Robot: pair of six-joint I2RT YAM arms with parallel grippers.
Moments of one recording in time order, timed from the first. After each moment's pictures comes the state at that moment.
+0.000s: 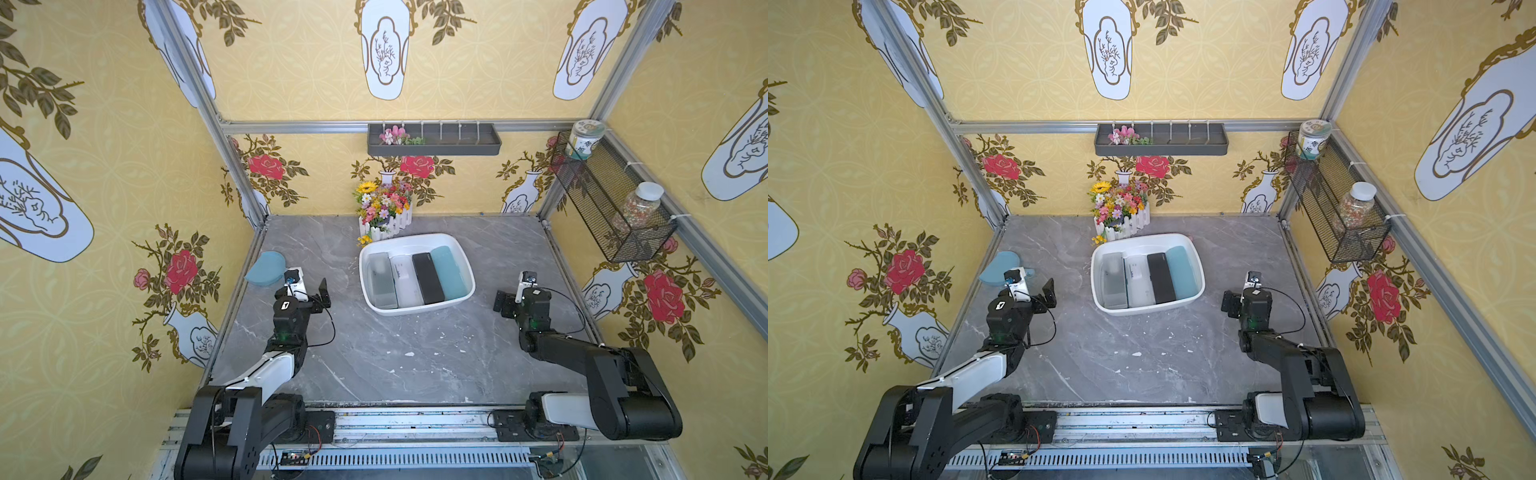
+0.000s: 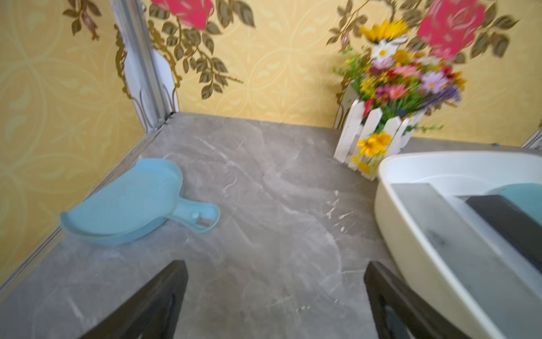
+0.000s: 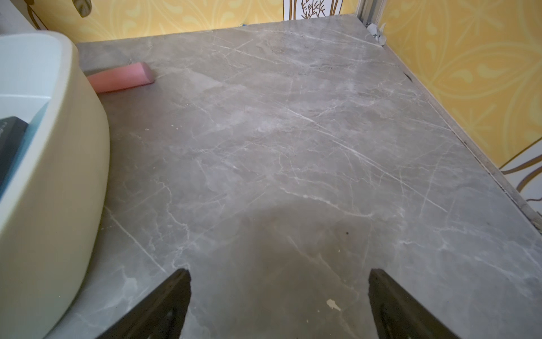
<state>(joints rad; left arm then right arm) -0.03 1.16 0.22 0.68 -0.06 -0.10 0.01 1.36 0.29 0.53 0.16 0.10</state>
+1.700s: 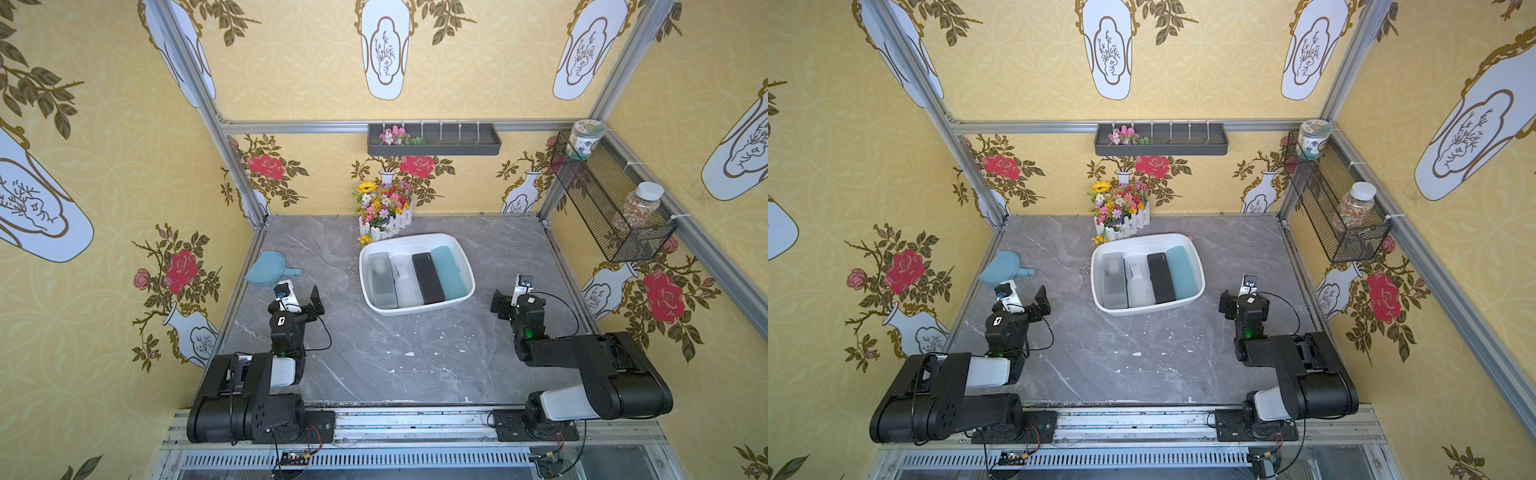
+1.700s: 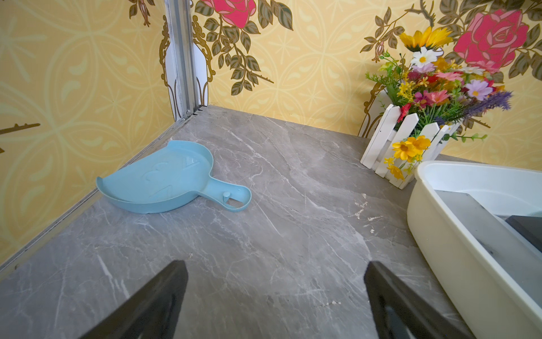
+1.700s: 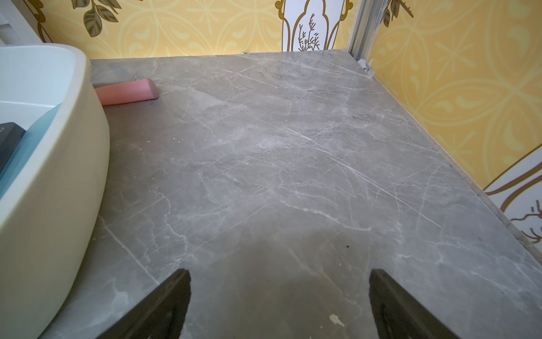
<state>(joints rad) 0.02 1.34 0.08 1.08 -0.08 -0.15 0.06 1.43 0.22 0.78 0.24 0.06</state>
